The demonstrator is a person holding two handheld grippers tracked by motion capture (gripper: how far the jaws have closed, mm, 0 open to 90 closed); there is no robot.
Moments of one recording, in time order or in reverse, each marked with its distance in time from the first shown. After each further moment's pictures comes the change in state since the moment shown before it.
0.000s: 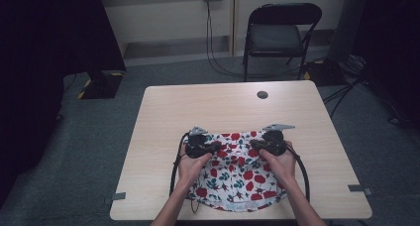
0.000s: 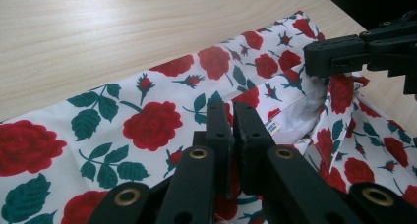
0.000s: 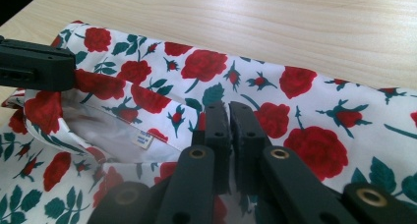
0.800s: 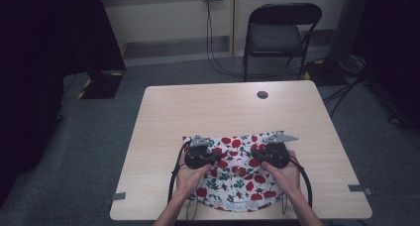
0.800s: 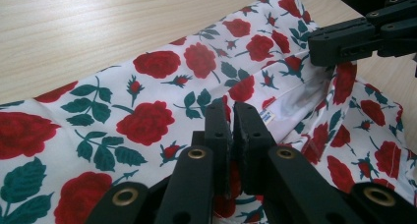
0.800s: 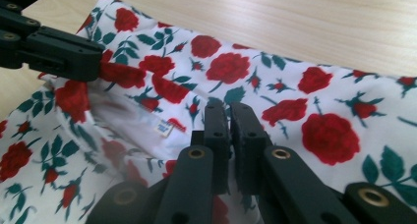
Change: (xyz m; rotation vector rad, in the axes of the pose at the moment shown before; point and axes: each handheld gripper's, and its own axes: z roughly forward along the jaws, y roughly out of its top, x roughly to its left) left arm -0.017 -0.020 -0.013 0.022 -0.025 0.090; right arm 0.020 -0.023 -0.024 -0.013 0.034 -0.094
